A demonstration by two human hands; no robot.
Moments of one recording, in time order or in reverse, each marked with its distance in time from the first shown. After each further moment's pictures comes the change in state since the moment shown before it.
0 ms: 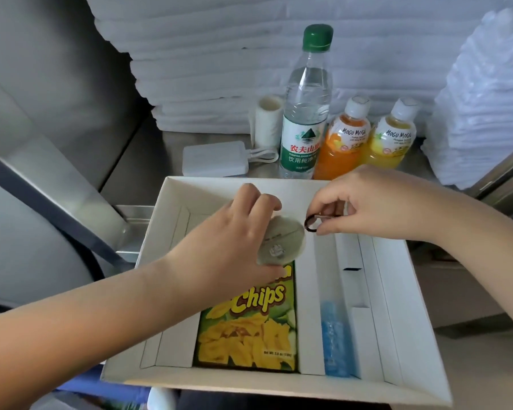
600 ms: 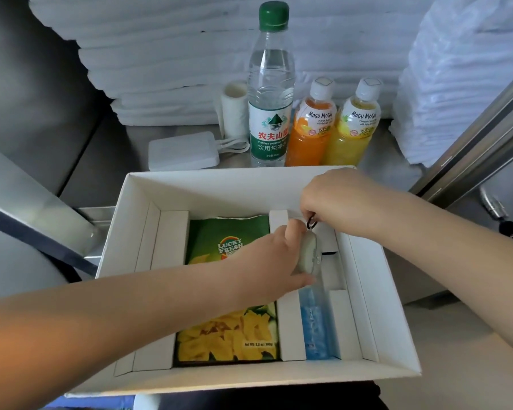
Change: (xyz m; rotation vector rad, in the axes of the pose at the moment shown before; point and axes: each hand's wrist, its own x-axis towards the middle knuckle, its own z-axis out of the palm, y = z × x) left_hand 0.032 0.034 0.090 -0.194 -0.305 0.046; right_hand 0.014 0.031 0.040 -0.710 -0.207 0.208
